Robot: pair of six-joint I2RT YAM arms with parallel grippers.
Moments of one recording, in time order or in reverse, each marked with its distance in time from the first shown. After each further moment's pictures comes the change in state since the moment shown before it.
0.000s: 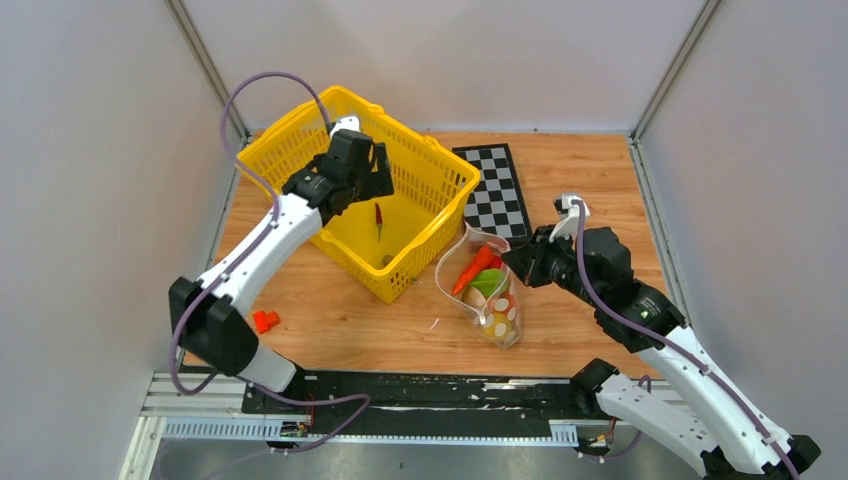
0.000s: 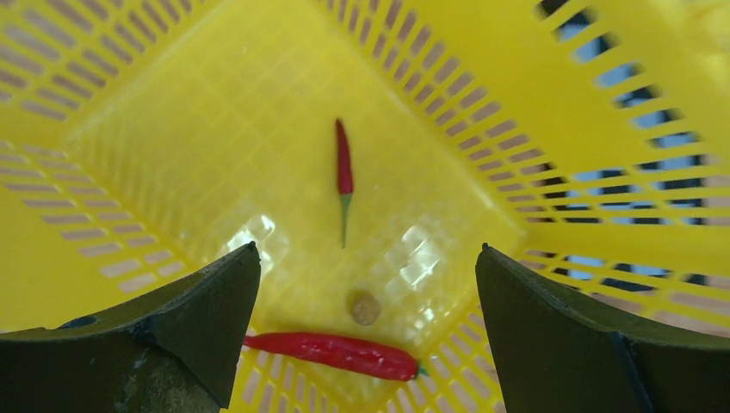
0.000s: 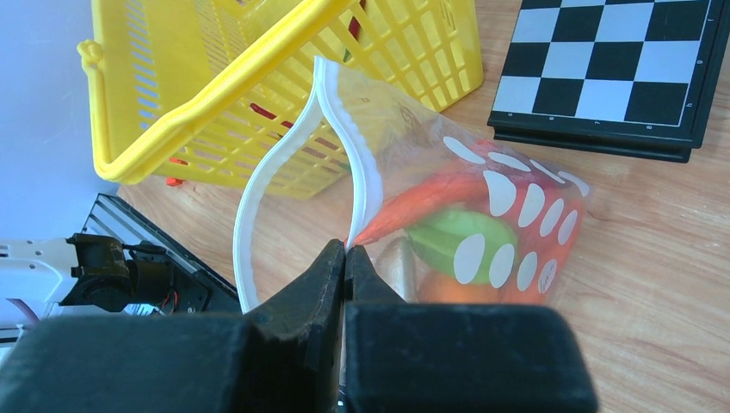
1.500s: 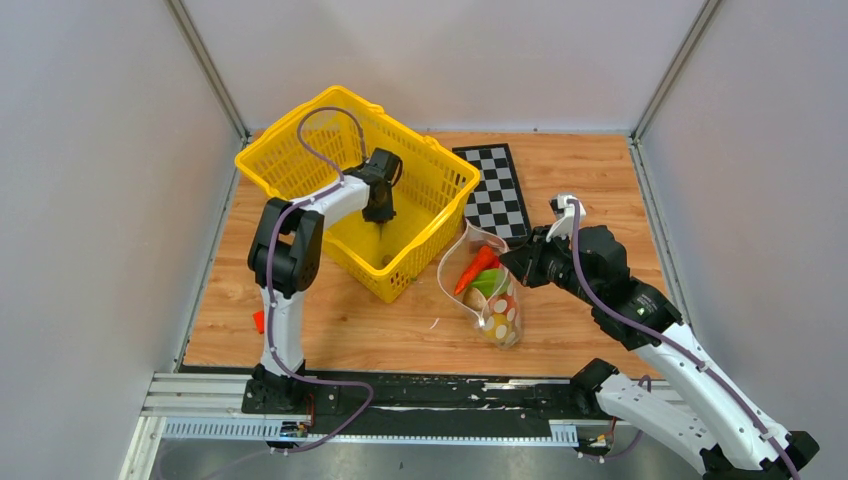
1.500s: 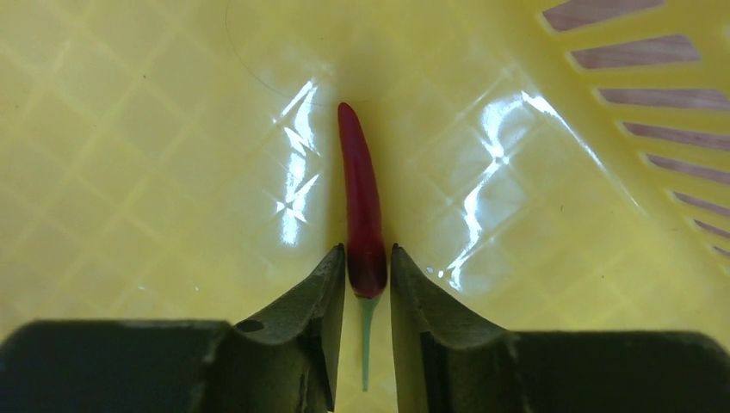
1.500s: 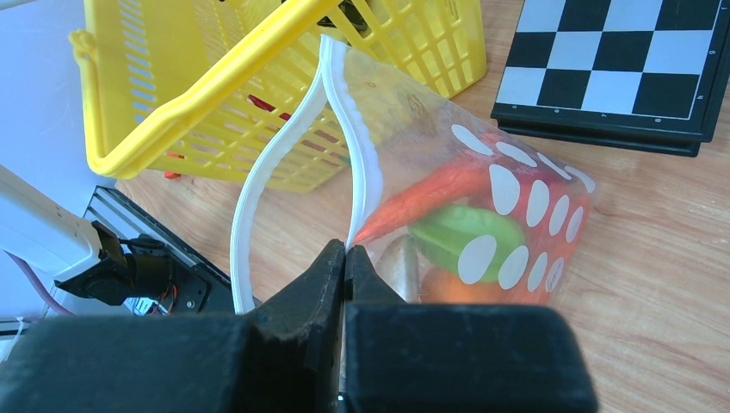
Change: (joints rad) left arm 0.106 0.647 0.102 0.059 0.138 0.021; right arm 0.000 0.018 -0.002 -0.003 -0.012 0.000
